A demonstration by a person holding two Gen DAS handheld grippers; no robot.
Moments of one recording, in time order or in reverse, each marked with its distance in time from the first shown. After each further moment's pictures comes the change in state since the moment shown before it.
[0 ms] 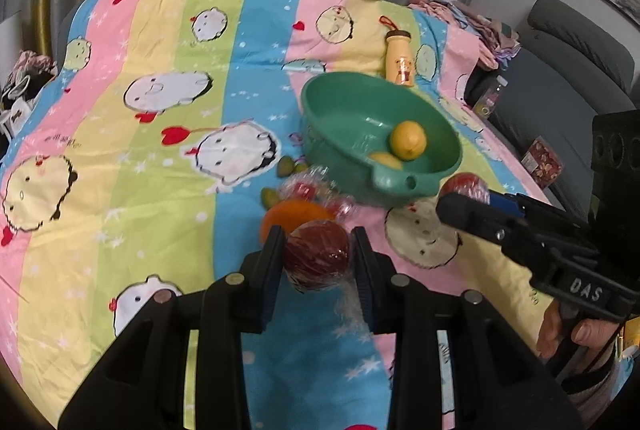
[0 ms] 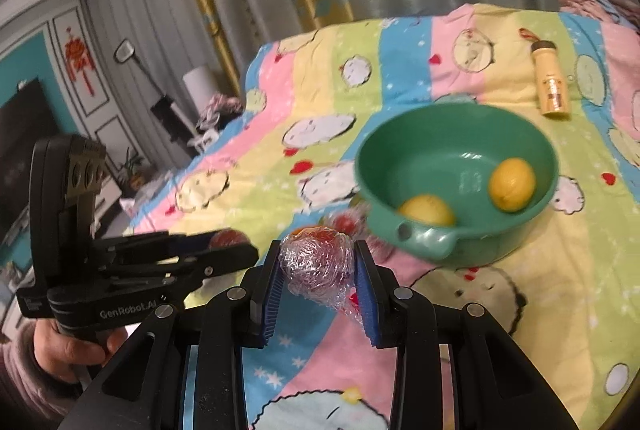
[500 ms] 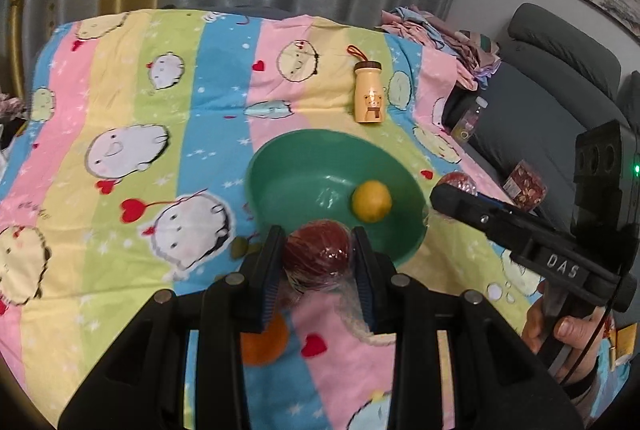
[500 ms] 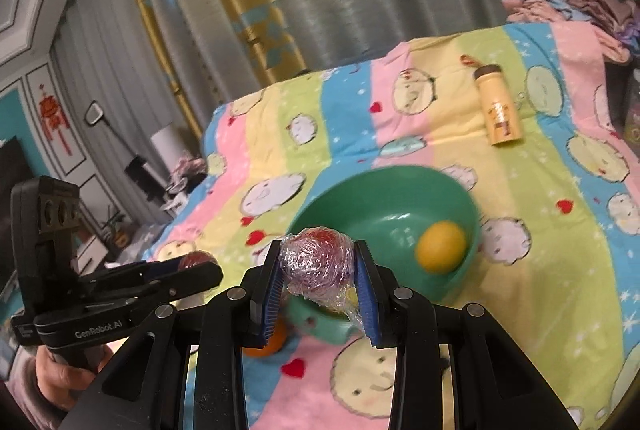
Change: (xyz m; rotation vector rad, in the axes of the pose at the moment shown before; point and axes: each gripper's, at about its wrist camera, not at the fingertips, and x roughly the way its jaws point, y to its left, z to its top) left arm 0.023 -0.035 0.072 0.041 -0.042 -0.070; right arm -0.018 -0.062 0.056 0.115 -0.107 -0.082
